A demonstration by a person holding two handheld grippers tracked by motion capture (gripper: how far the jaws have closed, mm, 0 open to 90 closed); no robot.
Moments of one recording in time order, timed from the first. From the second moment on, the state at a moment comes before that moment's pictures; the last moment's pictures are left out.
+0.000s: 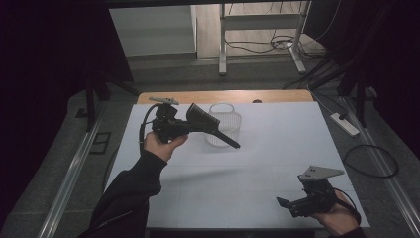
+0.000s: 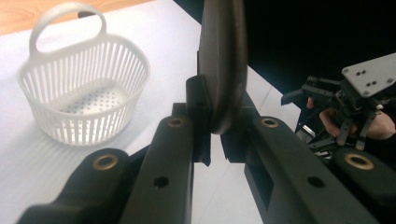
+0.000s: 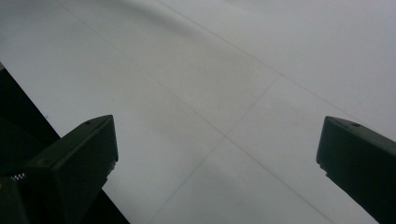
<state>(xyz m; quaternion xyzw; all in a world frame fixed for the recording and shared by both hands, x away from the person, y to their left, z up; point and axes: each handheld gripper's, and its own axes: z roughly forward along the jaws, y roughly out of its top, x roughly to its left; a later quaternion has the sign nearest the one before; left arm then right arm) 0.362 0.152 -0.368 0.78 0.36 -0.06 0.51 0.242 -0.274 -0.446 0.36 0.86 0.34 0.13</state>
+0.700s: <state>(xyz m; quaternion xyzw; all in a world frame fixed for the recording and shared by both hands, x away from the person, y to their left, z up) 0.378 0.169 -0.355 0.76 0.39 -0.03 0.51 0.228 -0.305 -0.448 0.43 0.83 0.32 0.15</state>
